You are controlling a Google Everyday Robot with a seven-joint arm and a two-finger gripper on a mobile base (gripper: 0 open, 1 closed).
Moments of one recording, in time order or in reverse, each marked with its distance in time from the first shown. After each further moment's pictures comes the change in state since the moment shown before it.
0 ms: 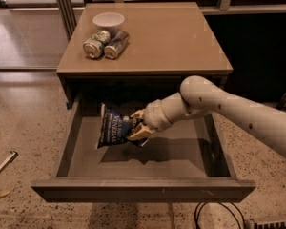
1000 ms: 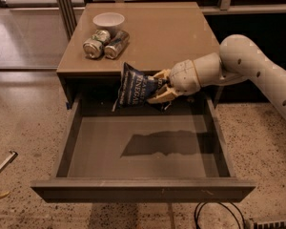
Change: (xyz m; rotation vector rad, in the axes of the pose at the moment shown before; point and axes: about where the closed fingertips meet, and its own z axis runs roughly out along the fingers) arm -0.060 -0.053 -0.134 0.096 -0.114 -0.142
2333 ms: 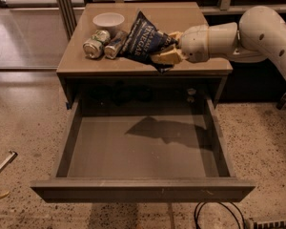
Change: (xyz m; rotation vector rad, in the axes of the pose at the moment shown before) arm -0.057 -0.090 -0.063 0.302 -0.047 0.173
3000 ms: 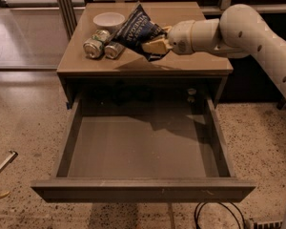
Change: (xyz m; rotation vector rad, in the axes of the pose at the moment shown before) arm 0.010 -0.052 0.031 0.168 0.045 0.206
